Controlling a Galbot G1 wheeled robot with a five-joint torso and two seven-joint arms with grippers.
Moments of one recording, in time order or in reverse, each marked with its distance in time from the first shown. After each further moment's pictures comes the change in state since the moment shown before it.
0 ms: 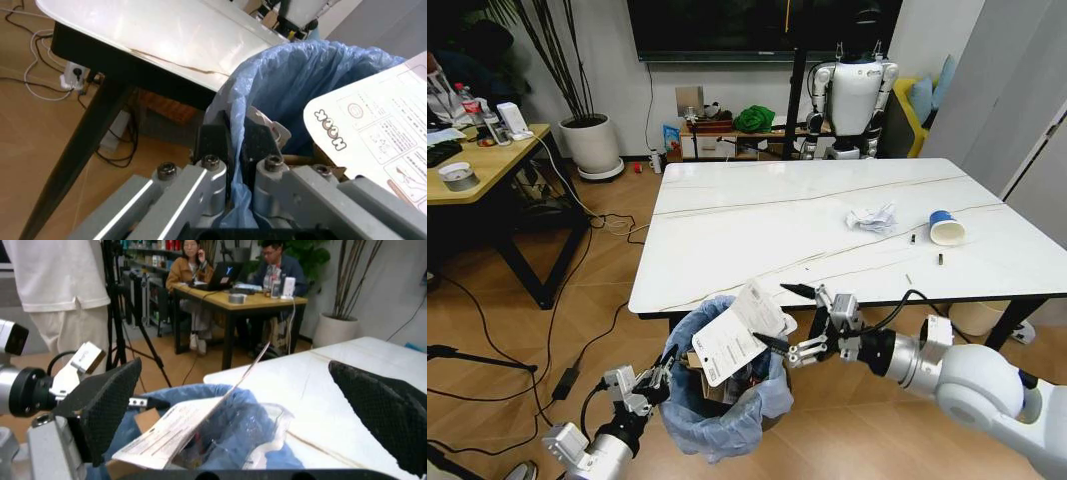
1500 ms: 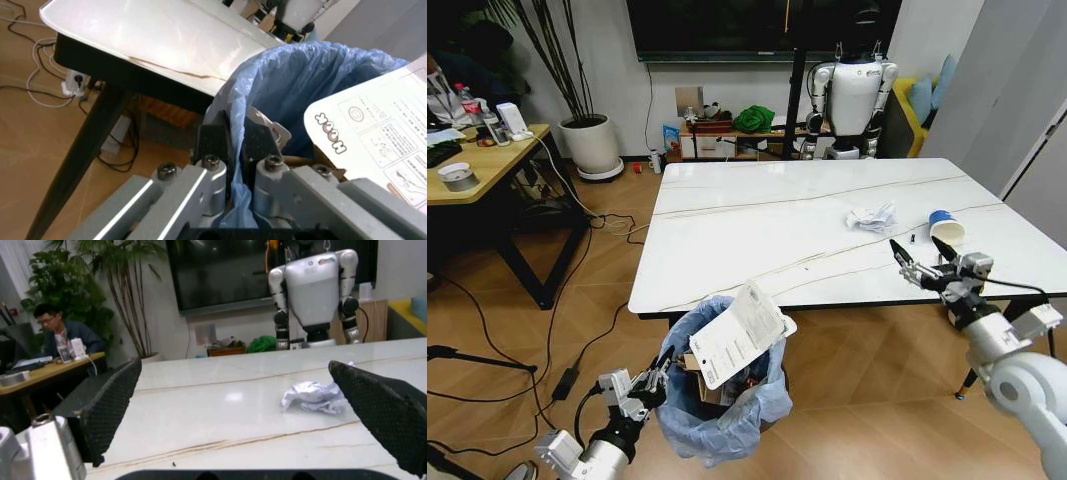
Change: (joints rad) left arm 0.038 -0.017 -0.009 -0.026 0.036 -0.020 0.020; right arm -0.480 0.514 0.744 -0.254 -0.043 -0.019 0.103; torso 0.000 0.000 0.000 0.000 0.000
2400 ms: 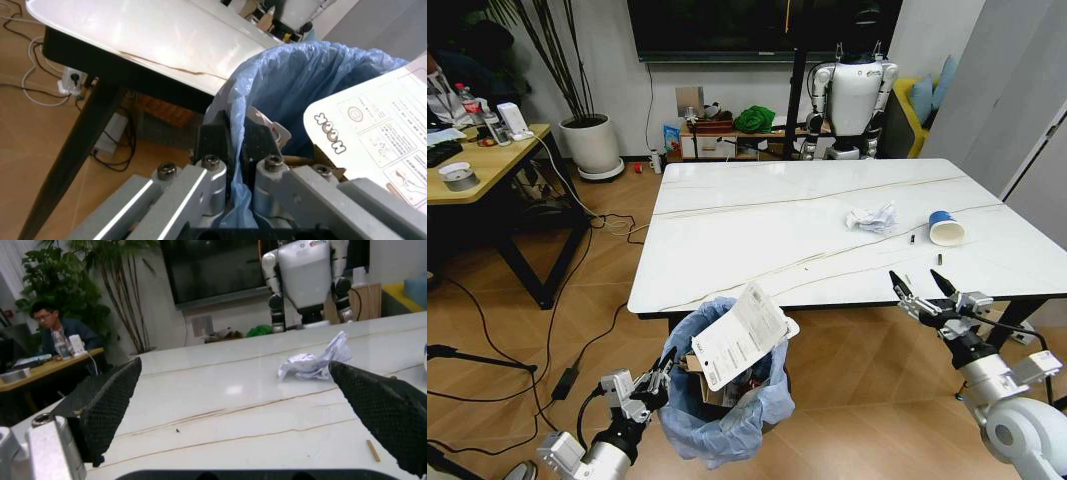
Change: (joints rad) left arm -0.001 0.002 0.005 0.006 -0.003 -0.005 0.003; right arm -0.112 0.107 0.031 0.020 -0.052 0.028 -0.048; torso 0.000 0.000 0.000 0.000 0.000
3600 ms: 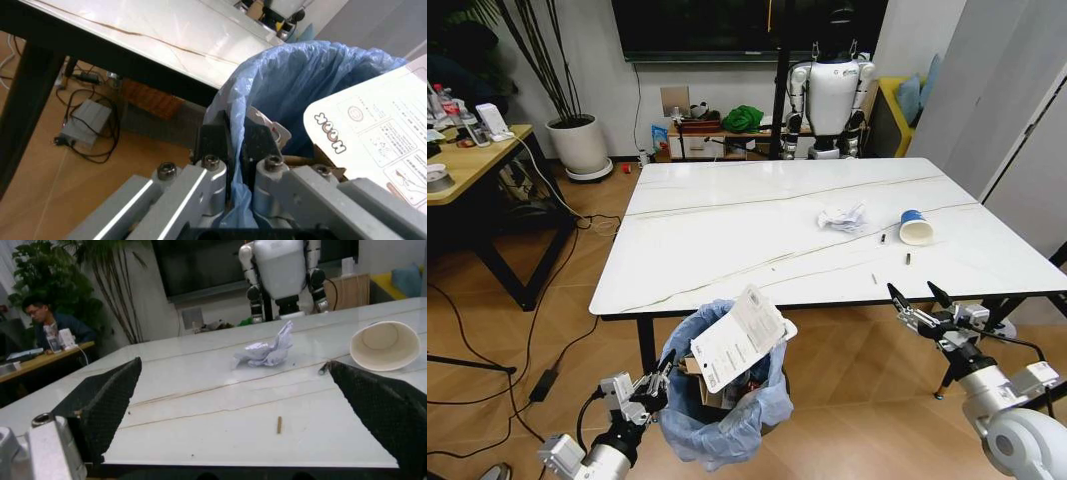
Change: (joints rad) left arm 0.005 -0.002 -0.002 0.009 0.000 -0.003 0.000; right arm -0.022 0.002 -0.005 -0.027 0.001 0.009 -0.025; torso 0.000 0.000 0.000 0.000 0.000
